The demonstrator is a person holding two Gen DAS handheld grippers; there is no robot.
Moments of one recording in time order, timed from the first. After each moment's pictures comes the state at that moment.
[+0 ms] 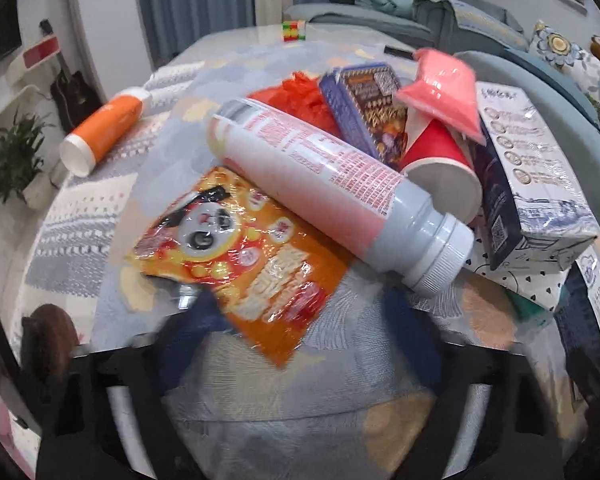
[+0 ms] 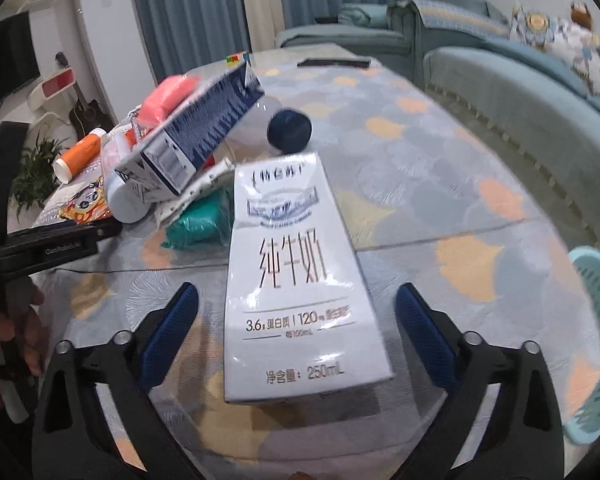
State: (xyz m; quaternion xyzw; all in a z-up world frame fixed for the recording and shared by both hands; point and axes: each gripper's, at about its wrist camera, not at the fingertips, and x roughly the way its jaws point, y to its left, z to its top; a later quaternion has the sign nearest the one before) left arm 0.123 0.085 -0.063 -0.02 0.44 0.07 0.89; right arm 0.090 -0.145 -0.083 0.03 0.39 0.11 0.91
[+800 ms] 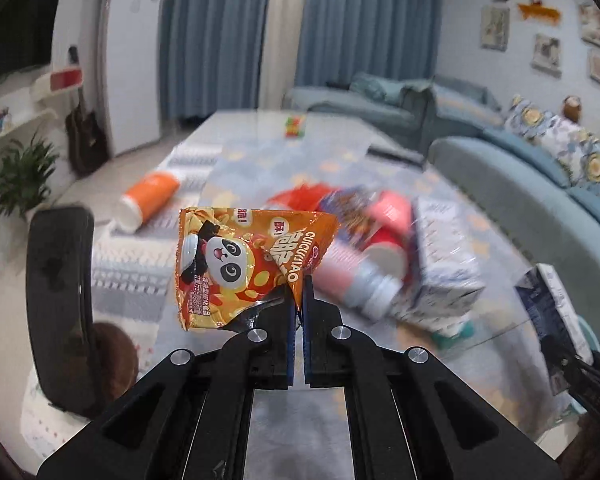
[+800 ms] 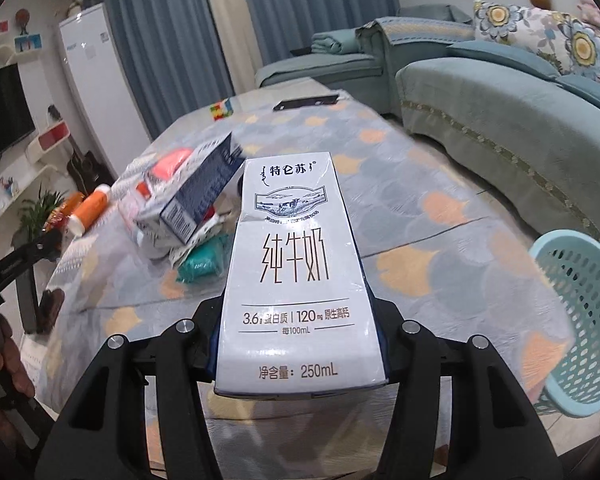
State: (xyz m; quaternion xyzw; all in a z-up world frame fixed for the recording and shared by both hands) left arm 0.042 0.082 0.016 -0.06 0.28 0.04 0.96; right arm 0.055 -0.188 -0.039 0.09 0.34 0.09 0.93
